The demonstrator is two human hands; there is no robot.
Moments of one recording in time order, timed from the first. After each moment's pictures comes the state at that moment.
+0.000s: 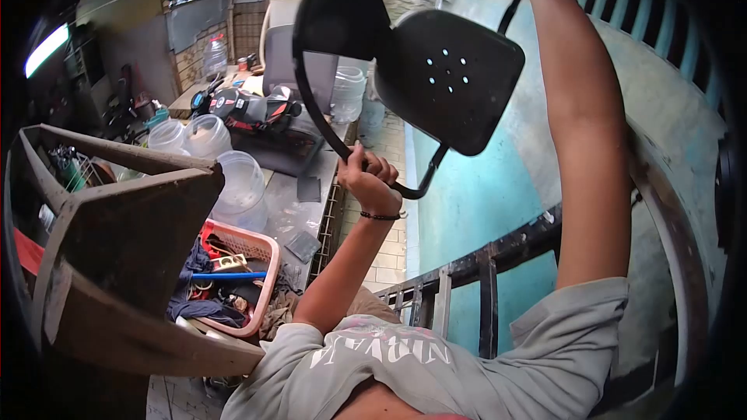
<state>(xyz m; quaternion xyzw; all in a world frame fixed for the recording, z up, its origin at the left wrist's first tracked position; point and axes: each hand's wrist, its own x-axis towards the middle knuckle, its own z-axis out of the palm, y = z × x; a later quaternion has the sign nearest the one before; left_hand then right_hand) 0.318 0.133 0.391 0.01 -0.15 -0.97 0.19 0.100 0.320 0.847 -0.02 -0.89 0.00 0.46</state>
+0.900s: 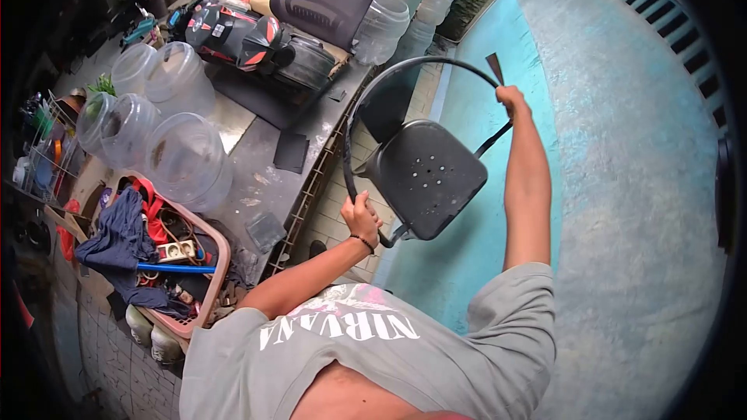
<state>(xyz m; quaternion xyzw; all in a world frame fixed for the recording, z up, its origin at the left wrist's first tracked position) 0.074 0.219 0.159 0.33 -0.27 -0.90 0.07 -0.325 0.514 0.326 -0.16 -0.97 0.17 -0.01</state>
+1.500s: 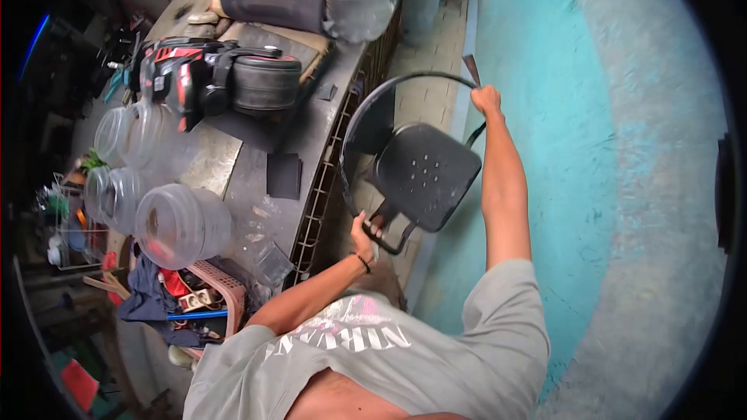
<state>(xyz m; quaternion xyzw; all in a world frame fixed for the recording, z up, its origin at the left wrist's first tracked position) -0.029 0.264 -0.026 0.41 -0.24 -0.88 -0.07 -0.440 0.551 0.059 -0.15 -0.97 0.20 -0.02</state>
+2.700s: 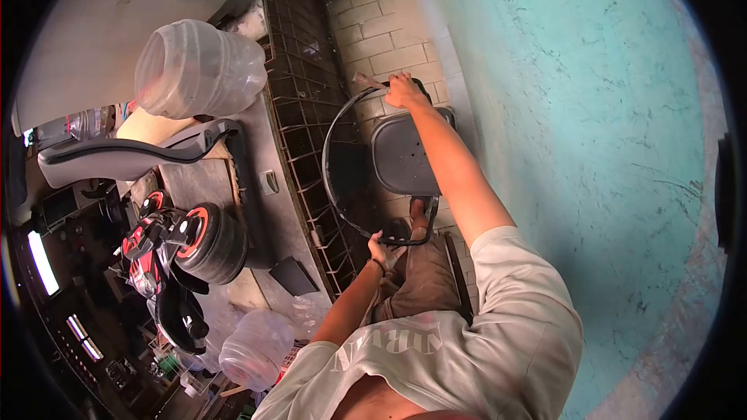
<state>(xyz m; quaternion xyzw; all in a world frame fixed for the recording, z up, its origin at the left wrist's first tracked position) -0.197 0.275 -0.214 0.60 -0.30 -0.65 -0.36 -0.578 0.550 -0.226 -0.08 -0.93 0.28 -0.23</state>
